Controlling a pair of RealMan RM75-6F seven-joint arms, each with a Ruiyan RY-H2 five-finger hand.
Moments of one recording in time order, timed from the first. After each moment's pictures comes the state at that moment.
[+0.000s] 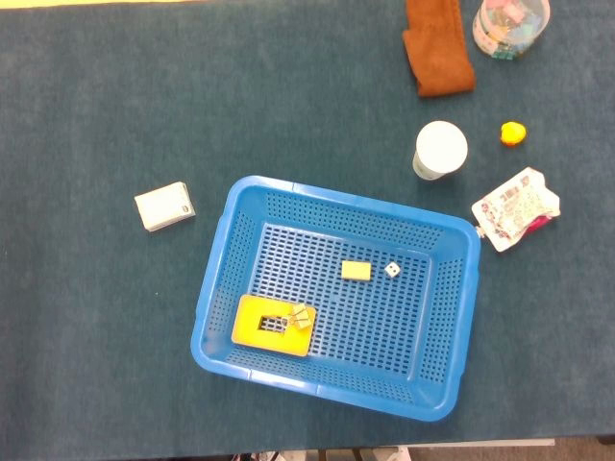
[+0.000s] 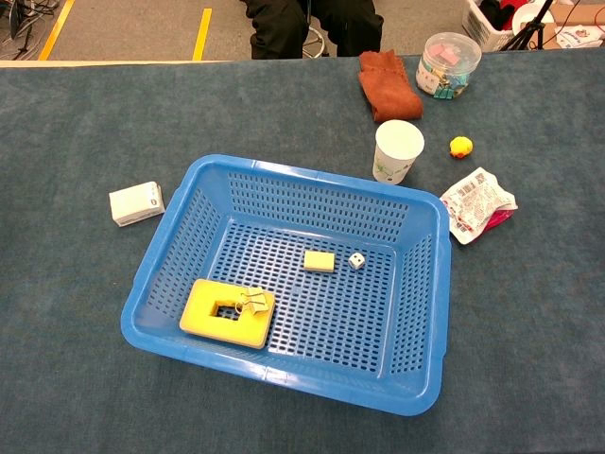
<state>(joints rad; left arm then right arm) -0.08 -0.78 -0.07 -2.08 1.39 1.51 0.26 0.26 -0.72 0.12 -2.03 -1.38 1.31 -0.29</state>
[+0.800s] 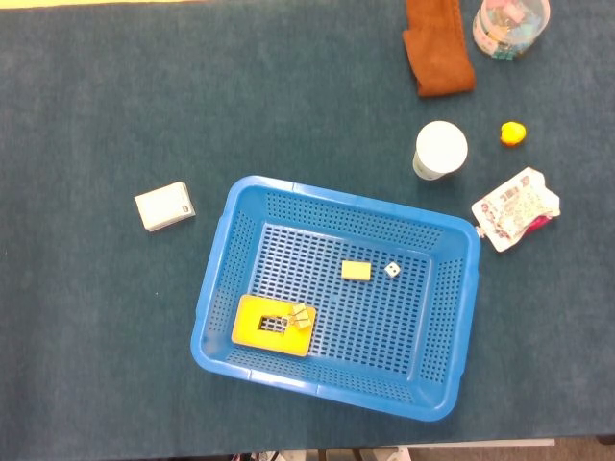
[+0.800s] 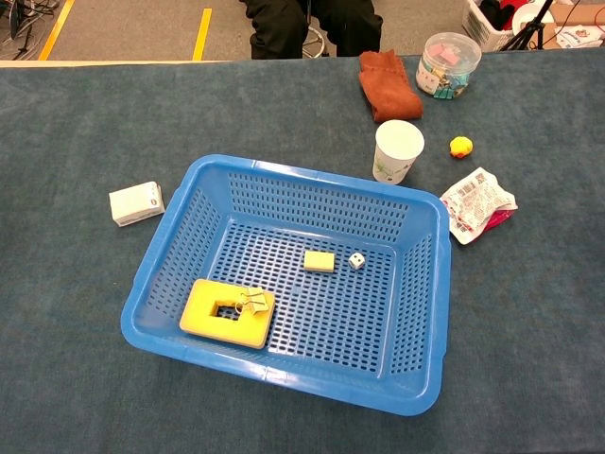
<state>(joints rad) -0.09 -0.78 -0.08 -2.07 1.37 1.50 0.25 0.31 -0.70 0.11 -2.05 -1.51 1.23 -0.21</state>
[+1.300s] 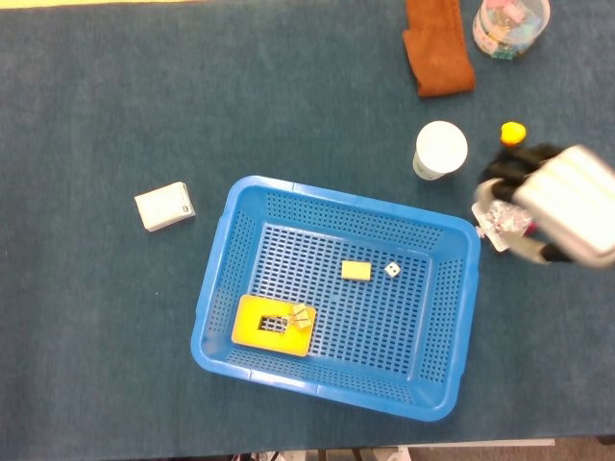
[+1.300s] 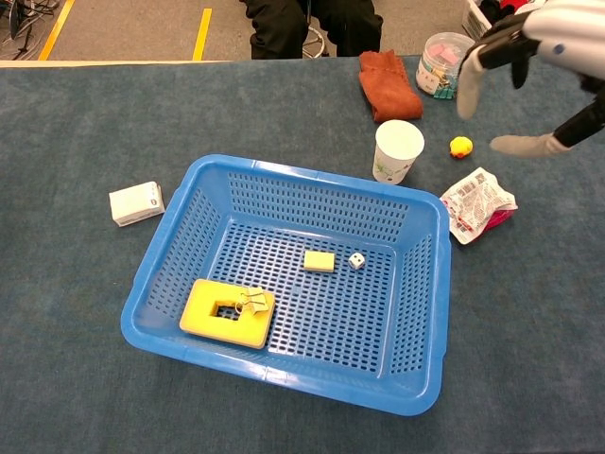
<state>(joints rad) -0.09 -0.79 -0.09 -2.07 1.36 1.50 0.24 0.55 -0.77 0.14 -2.12 -1.62 0.91 -0.13</state>
